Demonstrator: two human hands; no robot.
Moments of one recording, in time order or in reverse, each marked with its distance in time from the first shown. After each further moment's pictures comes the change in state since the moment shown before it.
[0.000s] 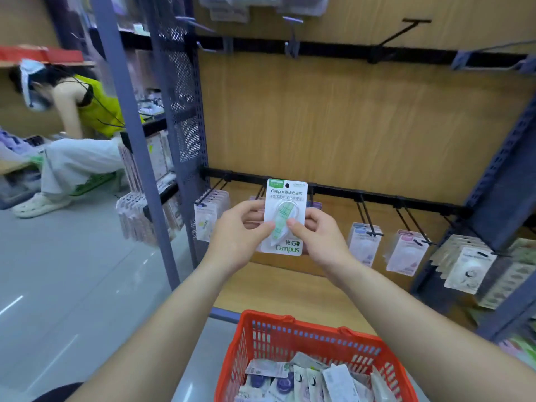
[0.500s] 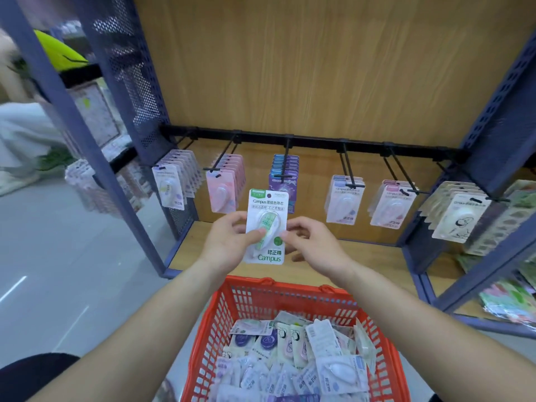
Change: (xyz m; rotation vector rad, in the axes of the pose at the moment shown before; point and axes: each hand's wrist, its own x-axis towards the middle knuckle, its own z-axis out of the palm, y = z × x) left_hand -0.009 -0.081 0.086 -0.136 -0.117 -0.351; right_hand -0.014 0.104 -0.062 -0.165 -0.102 0.225
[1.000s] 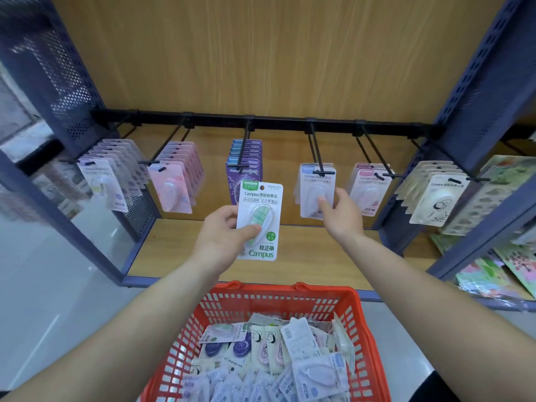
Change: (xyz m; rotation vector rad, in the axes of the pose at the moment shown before) left_hand 0.048 -0.016 0.067 -0.003 -0.074 -0.033; right_hand 0.083 0.085 -0.110 -0.288 0.554 0.076
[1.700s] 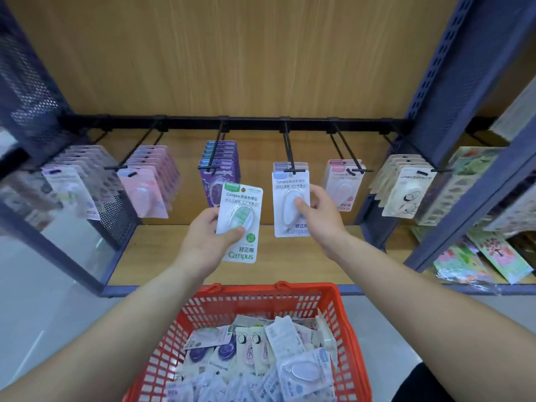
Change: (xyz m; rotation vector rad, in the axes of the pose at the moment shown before) left_hand 0.004 -0.008 0.019 0.037 -0.009 0.010; right_hand -0.024 -0.007 -0.019 0.383 -0.138 0.045
